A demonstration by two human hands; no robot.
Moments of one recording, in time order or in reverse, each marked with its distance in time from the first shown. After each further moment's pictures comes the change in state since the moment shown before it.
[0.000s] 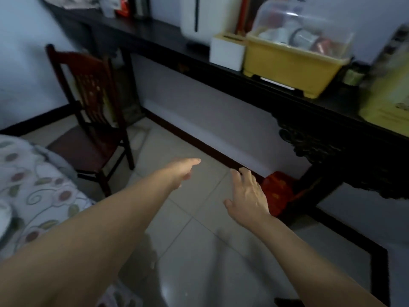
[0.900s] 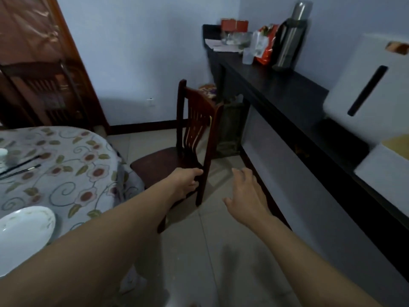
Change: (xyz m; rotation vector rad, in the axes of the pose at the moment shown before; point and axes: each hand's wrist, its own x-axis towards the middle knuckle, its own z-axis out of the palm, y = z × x) left_hand 0.213 0.148 -0.208 -0.554 0.458 -0.135; right_hand 0.427 -0.155 0.000 0.084 -0.108 -0.659
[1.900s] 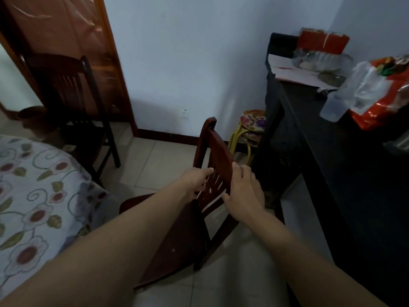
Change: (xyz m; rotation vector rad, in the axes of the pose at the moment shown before) left_hand 0.370 0.289 -0.017 -0.200 0.189 0.002; right_hand 0.525 0.023 0.021 -0.020 -0.083 -0.243
